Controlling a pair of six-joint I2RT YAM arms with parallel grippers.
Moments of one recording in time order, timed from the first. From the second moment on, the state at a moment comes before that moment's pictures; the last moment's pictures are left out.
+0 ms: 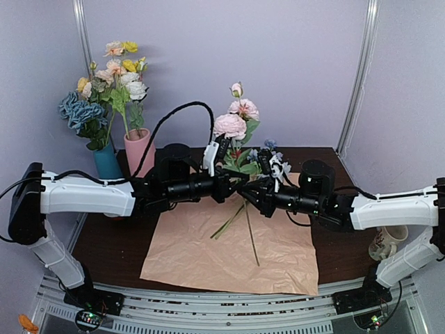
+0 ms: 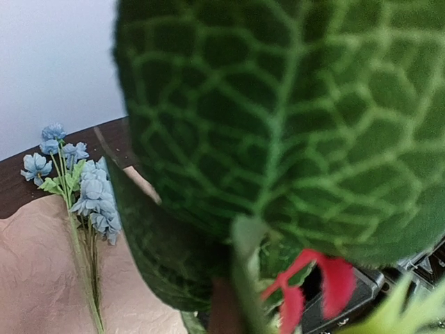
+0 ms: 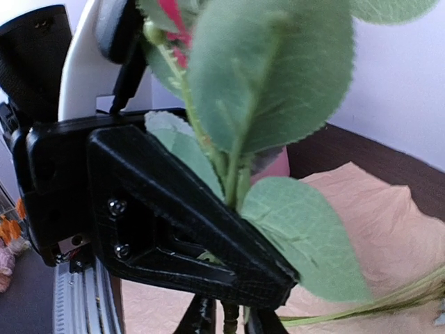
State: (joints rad) left arm -1.00 1.60 1.08 0.40 0.16 -0.36; right arm 0.89 1.35 0.74 0.48 -0.22 0.21
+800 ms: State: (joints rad) left arm -0.96 1.37 1.42 -0.04 -0.34 -0.05; right arm 0.90 1.34 0.68 0.52 -0.02 0.21
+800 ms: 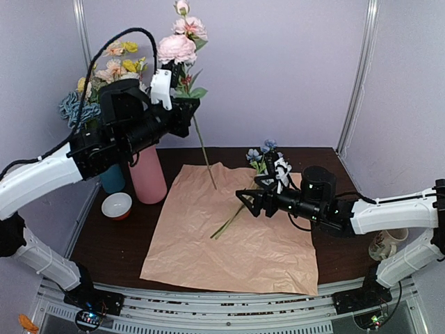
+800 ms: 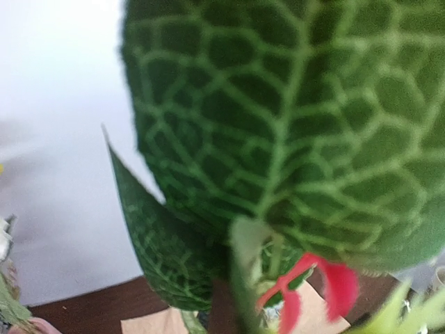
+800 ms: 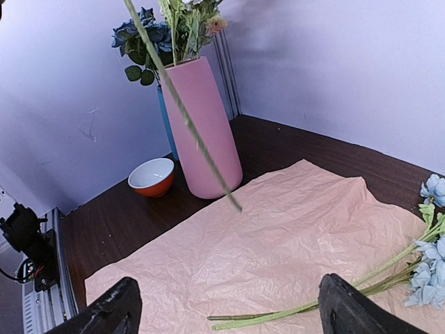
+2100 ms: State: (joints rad) left arm -0.51 1.36 1.68 -0.23 -0.41 0.17; right arm 0.90 1.36 0.68 0.47 0.06 0.20
